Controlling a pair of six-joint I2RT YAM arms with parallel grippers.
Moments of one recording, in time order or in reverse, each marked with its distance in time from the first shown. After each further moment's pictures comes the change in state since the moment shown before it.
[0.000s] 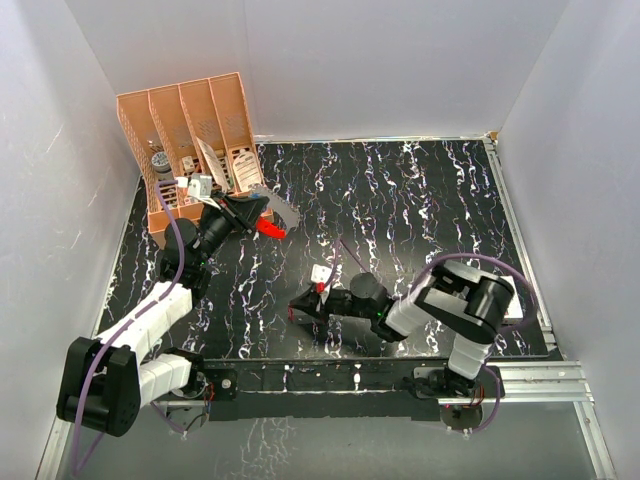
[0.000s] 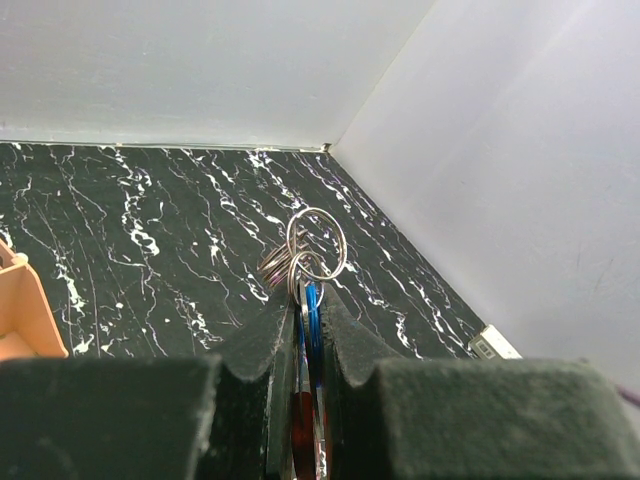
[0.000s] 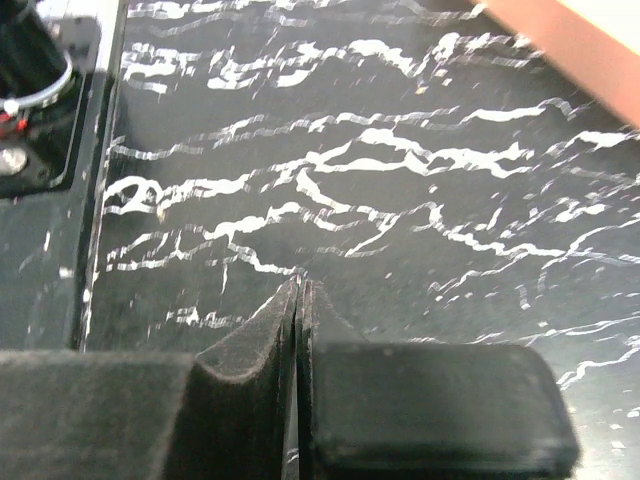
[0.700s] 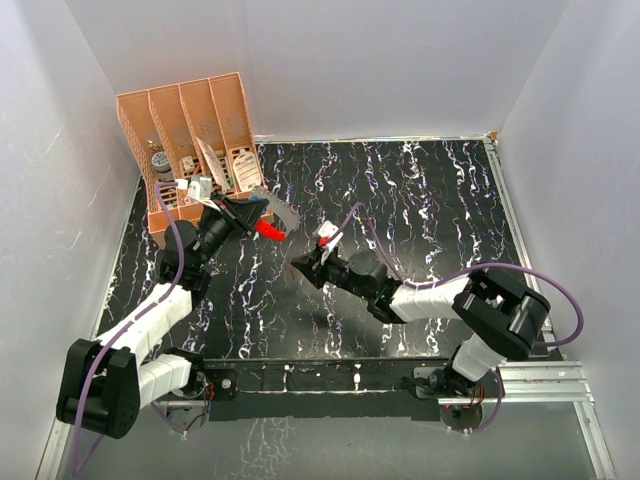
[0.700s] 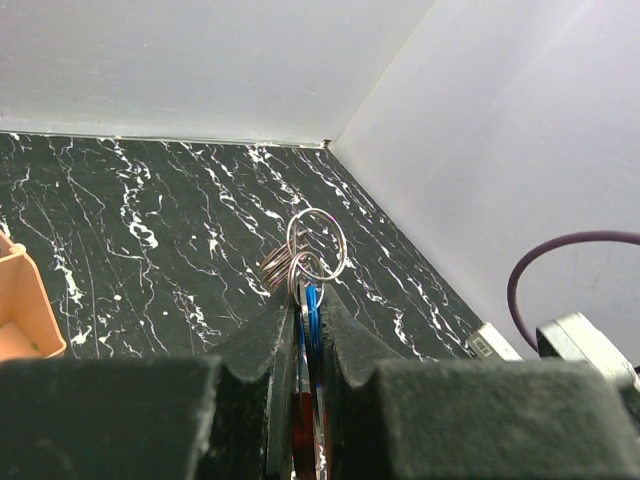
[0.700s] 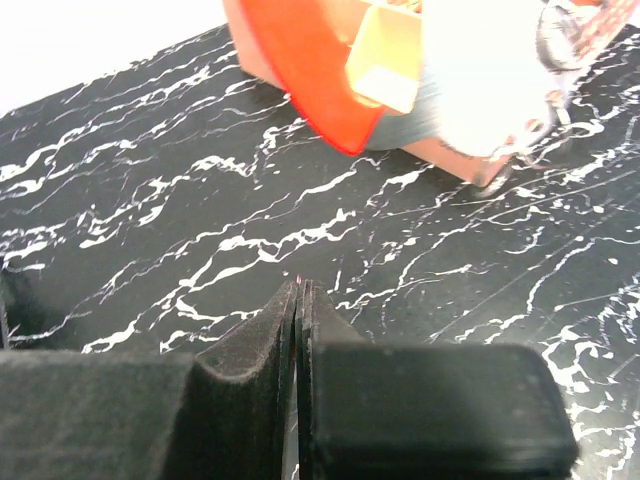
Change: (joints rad) left arm 0.001 -0.007 -0.018 0.003 0.000 -0.011; right arm -0.047 -0.217 0.161 -0.303 0.310 0.152
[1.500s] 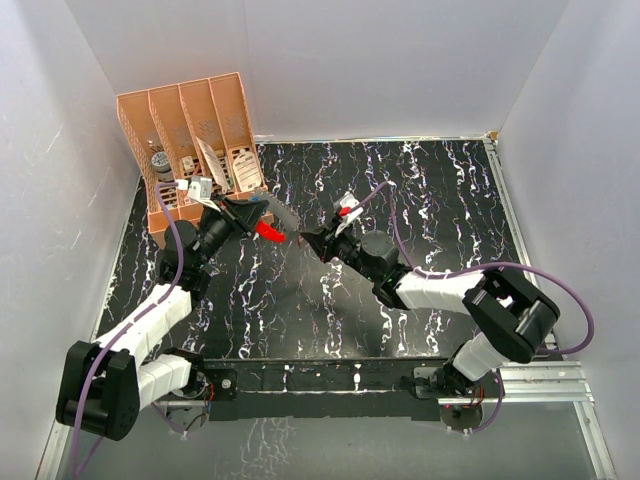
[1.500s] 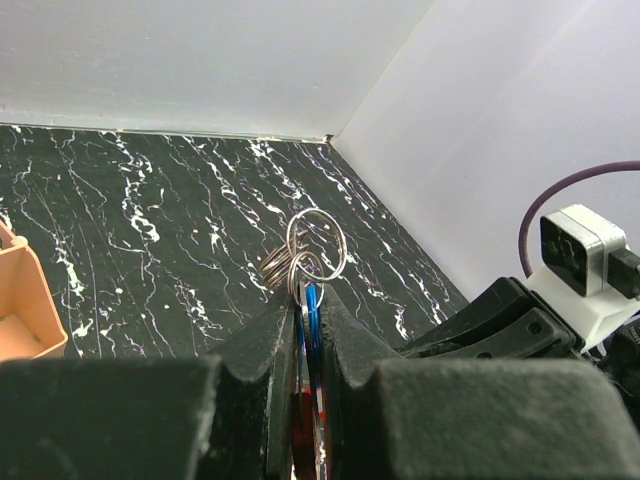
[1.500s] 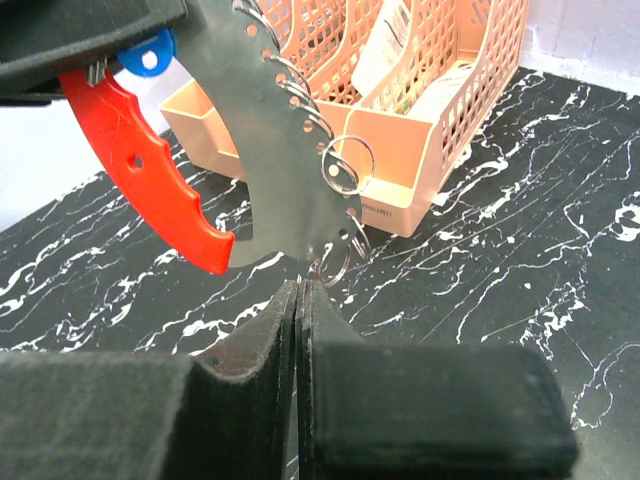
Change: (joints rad) left arm 0.000 -0.014 0.000 -0.029 0.000 0.004; right arm -0.128 -0.046 0.058 -0.015 0.046 0.131
